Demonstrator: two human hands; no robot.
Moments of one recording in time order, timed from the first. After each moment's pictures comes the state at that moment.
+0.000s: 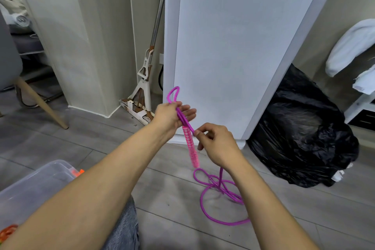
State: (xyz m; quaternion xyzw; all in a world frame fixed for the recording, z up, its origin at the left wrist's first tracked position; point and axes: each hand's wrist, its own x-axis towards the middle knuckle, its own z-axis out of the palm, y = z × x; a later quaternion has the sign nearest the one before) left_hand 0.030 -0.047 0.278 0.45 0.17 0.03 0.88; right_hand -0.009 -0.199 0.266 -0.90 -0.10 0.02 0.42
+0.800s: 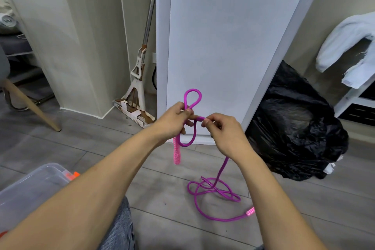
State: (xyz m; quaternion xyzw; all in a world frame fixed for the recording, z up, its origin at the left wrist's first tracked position) left_hand 0.019 -0.051 0.271 0.78 -0.02 -0.04 0.62; right_hand 0.001 -0.227 0.280 -0.91 -0.09 -0.04 0.40
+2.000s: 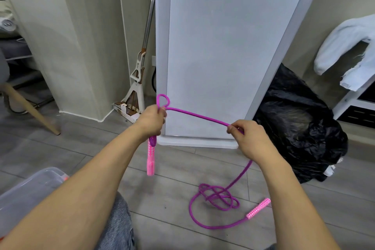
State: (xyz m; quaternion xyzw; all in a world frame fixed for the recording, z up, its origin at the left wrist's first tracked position) left_hand 0.045 -0.002 0.257 0.82 0.13 -0.02 0.56; right_hand 0.012 -0.282 0.282 -0.96 -0.04 -0.05 0.27
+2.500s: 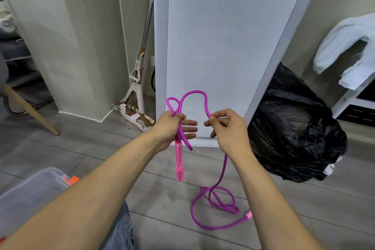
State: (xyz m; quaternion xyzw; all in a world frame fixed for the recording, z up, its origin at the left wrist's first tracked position) left_hand 0.017 -0.058 0.272 0.59 0.12 -0.09 0.79; right_hand 0.003 -0.223 0.280 -0.83 -0.01 -0.10 0.55
